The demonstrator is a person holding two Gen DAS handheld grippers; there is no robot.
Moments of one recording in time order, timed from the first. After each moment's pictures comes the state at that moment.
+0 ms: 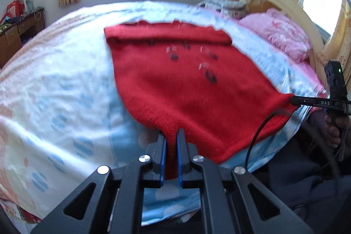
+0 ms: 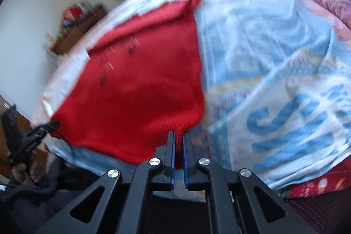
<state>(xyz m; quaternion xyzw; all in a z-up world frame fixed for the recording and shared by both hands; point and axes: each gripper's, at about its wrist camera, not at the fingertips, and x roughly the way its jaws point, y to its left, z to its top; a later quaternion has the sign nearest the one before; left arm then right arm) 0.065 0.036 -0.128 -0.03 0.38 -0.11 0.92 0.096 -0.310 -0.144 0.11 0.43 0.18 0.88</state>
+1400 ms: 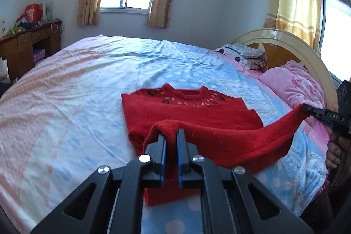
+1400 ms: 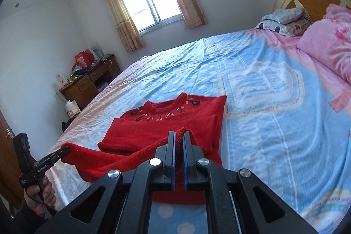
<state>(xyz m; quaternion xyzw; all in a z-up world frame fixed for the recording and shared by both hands) 0.208 0.086 -0.060 -0.08 0.28 -0.06 0.95 0.246 -0.277 -0.032 0.12 0.28 0.18 0.93</state>
